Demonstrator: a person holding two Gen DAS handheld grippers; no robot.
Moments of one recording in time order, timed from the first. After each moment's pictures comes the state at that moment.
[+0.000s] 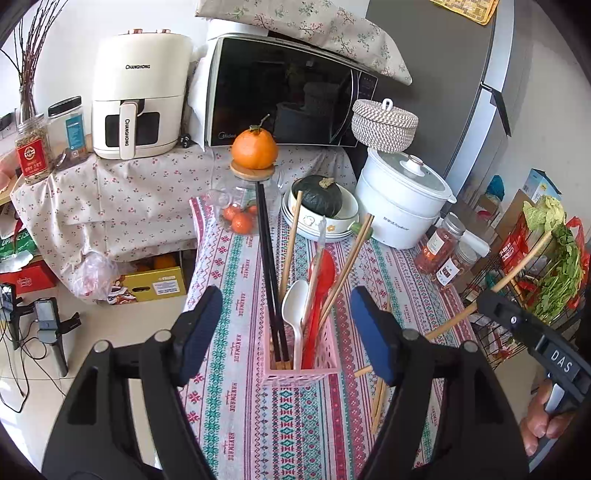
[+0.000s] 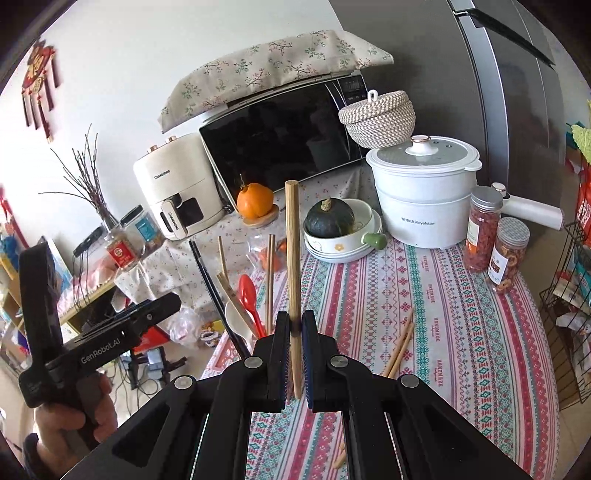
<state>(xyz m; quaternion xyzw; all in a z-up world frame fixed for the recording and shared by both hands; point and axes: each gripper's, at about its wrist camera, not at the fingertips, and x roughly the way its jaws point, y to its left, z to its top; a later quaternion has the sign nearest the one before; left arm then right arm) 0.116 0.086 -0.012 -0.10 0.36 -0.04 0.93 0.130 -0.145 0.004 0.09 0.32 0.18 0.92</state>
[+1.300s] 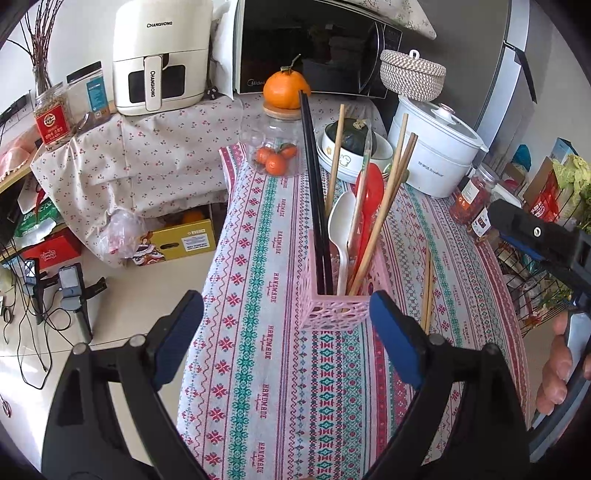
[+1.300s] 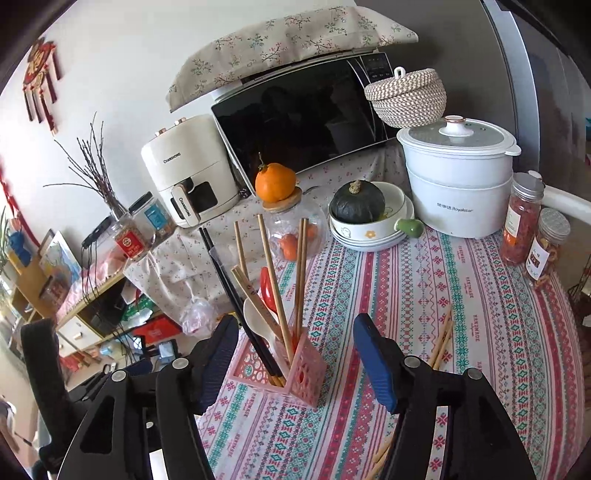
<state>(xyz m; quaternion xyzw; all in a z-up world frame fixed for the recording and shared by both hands) 0.095 0.093 -0.057 -0.07 0.42 0.00 0.90 0.154 -0.125 -0.022 0.10 0.36 0.20 0.91</state>
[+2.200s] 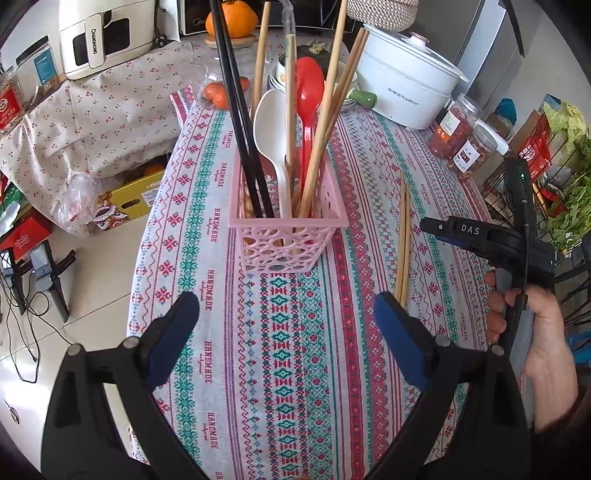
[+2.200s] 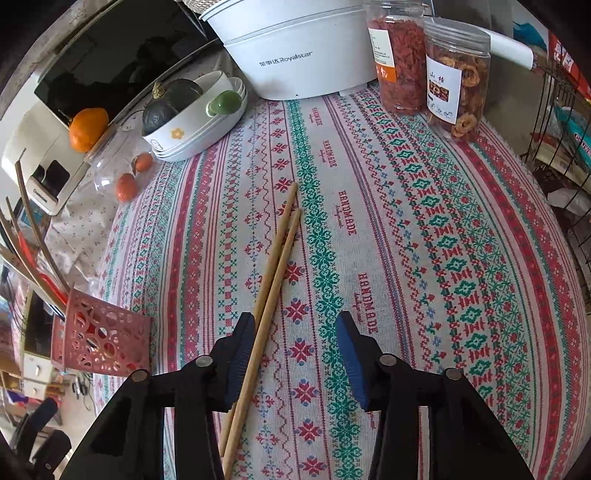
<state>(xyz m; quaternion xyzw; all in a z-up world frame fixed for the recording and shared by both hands) 0.101 0.047 -0.097 -0.05 0.51 -0.06 0.86 0.225 -0.224 -0.170 0.15 0.53 0.05 0.83</state>
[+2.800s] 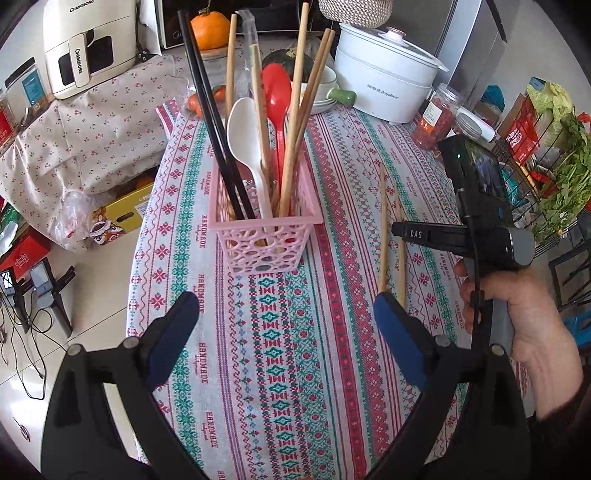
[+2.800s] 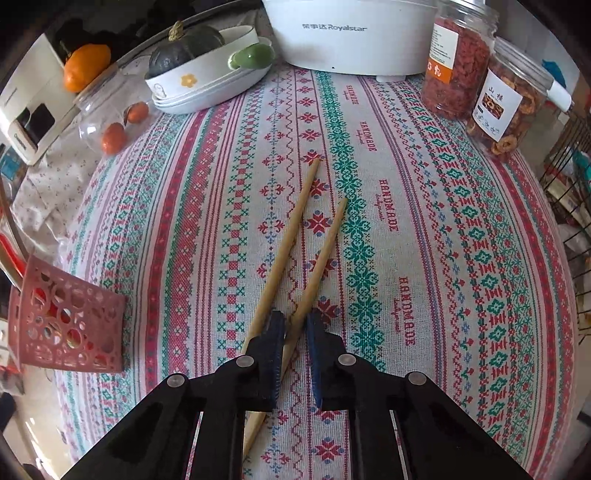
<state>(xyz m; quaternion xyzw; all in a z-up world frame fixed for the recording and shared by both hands) 0.093 0.036 -0.090 -0.02 0.50 -0.08 0.86 0.240 -0.167 -0.183 0.01 0.57 0.02 0.82</state>
